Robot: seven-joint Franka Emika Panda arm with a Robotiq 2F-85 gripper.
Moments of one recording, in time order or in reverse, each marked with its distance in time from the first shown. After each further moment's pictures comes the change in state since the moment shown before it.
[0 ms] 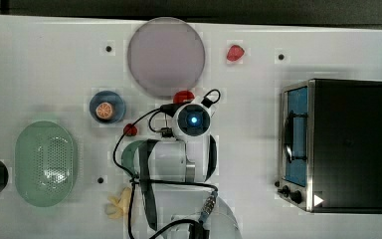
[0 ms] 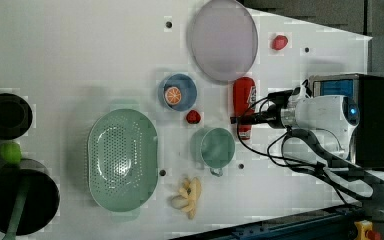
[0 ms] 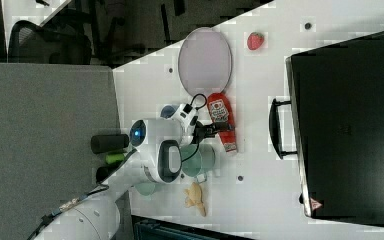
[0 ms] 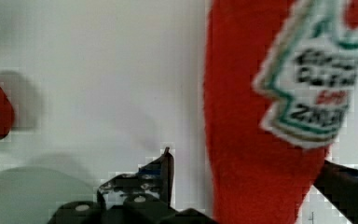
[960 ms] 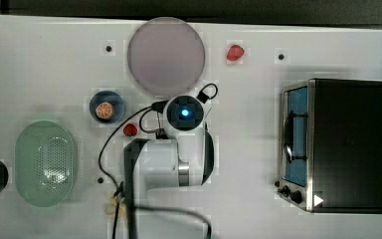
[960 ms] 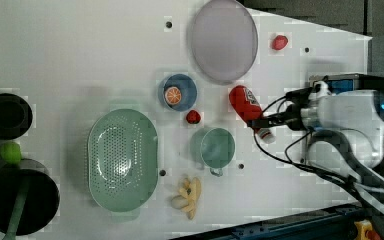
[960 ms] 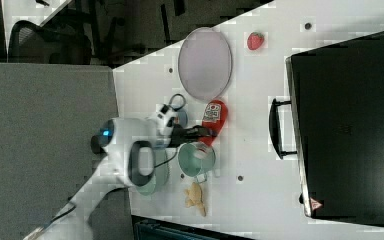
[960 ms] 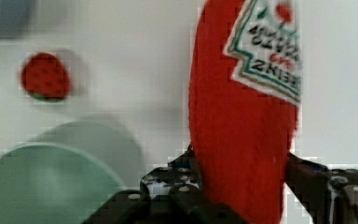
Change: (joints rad) arm 0.009 -0.224 0.029 0.002 0.001 -0.267 0.013
